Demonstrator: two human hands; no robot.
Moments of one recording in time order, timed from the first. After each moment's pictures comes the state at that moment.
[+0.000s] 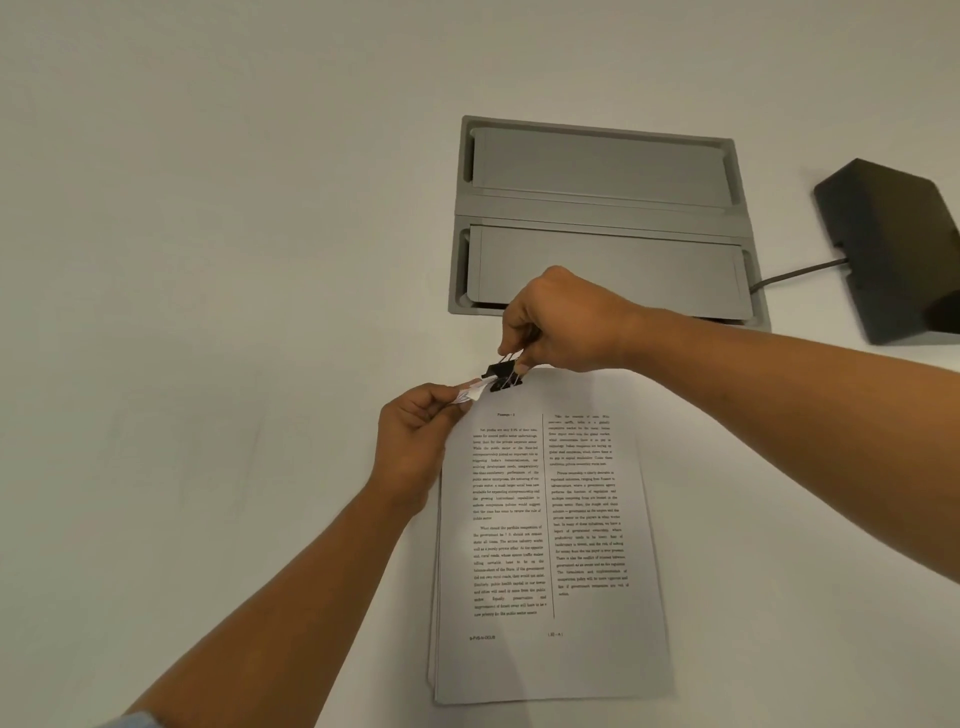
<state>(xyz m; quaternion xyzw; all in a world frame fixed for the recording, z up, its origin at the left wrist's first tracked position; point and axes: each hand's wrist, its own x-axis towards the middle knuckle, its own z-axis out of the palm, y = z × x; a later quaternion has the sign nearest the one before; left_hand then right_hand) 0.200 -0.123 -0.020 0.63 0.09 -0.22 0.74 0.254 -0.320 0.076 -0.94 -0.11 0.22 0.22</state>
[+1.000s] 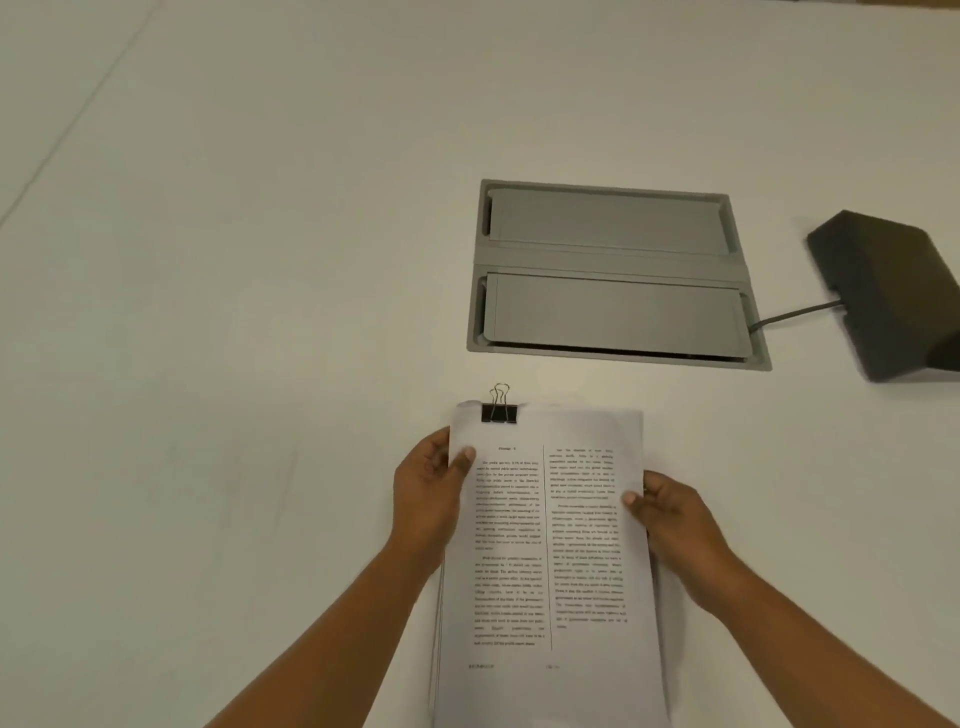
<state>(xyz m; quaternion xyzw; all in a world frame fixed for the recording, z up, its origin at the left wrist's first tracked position) 0.168 -0.112 -0.012 0.66 0.16 -0.21 0.70 0.069 -0.350 -0.007 -0.69 0.37 0.12 0.61</state>
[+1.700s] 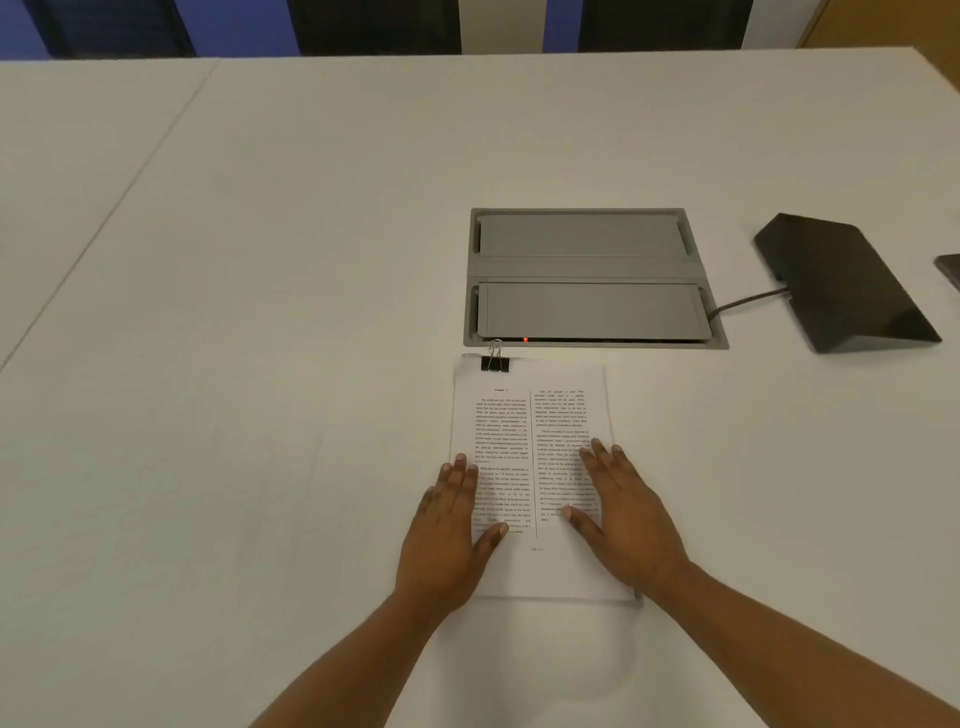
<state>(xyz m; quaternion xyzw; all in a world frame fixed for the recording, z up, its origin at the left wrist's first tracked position) 0.084 -0.080 -0.020 0.94 -0.21 -0.17 0.21 0.023 -0.315 -0.019 -0.97 0.11 0.08 0.22</state>
